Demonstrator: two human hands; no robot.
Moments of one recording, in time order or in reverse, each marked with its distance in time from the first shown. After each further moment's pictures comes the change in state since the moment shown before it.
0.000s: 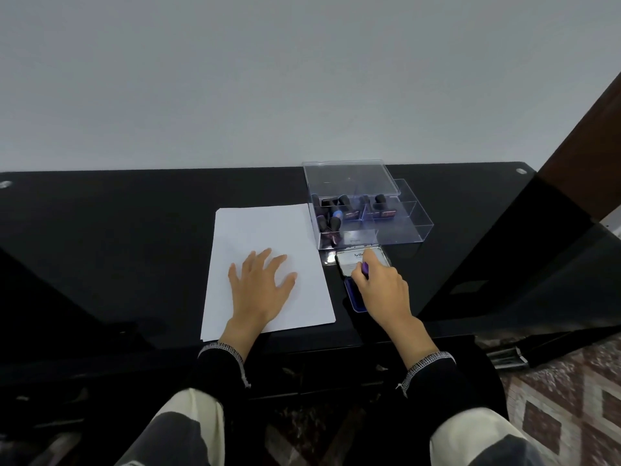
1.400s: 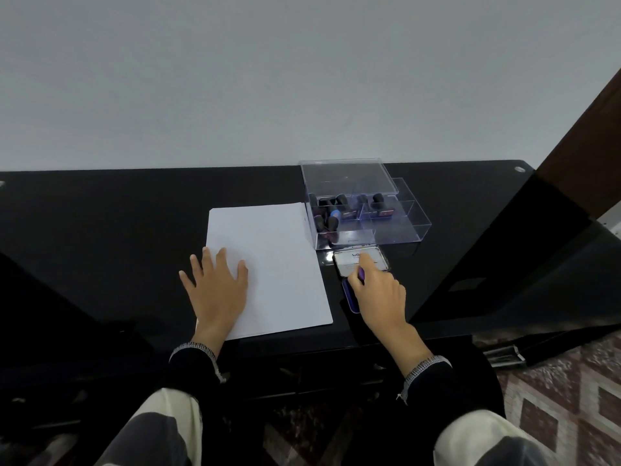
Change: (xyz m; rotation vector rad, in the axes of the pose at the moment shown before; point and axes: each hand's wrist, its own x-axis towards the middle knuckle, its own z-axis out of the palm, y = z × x) left_hand 0.005 -0.043 -0.012 0.046 0.099 -0.304; right_hand -0.005 -0.004 0.006 -0.120 0.029 0.027
